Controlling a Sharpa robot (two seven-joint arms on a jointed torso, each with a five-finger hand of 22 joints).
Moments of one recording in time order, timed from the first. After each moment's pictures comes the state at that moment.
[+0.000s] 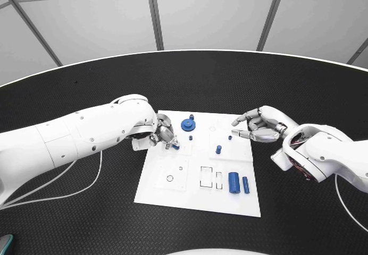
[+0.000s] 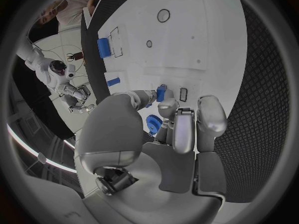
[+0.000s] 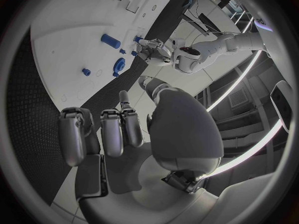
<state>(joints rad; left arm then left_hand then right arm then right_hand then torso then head) 1.37 -0.53 -0.11 1.24 -0.92 0.28 -0.61 1.22 -0.19 0.80 0.23 0.15 0.73 0.07 0.95 0.55 1.24 0.00 1.24 0.91 1.46 -0.06 1.47 1.31 0.12 1.37 0.03 1.34 1.05 1.28 -1.07 -0.13 1.75 -0.86 -0.46 -0.03 1.25 -0.21 0.42 0.17 0.32 0.88 0.16 0.22 0.38 1.47 0.08 1.49 1.31 1.47 0.00 1.54 1.31 0.01 1.47 0.11 1.50 1.31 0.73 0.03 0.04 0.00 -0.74</state>
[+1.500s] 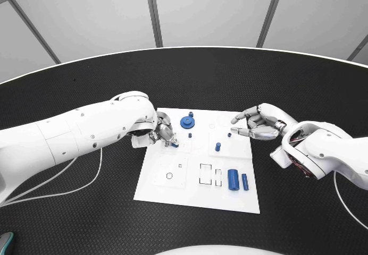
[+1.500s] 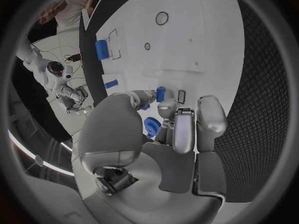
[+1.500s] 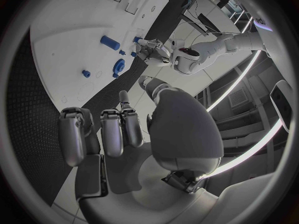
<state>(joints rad) 1.37 -0.52 -0.11 1.23 -0.92 0.31 -0.64 1.21 -0.20 0.80 0.22 0.16 0.74 0.07 0.95 0.54 1.24 -0.01 1.24 0.92 1.46 -0.06 1.47 1.31 0.12 1.37 0.03 1.35 1.05 1.28 -1.07 -0.13 1.76 -0.86 -0.46 -0.04 1.25 -0.21 0.42 0.17 0.32 0.88 0.16 0.22 0.38 1.47 0.08 1.49 1.31 1.47 0.00 1.54 1.31 0.01 1.47 0.11 1.50 1.31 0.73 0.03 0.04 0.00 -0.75</state>
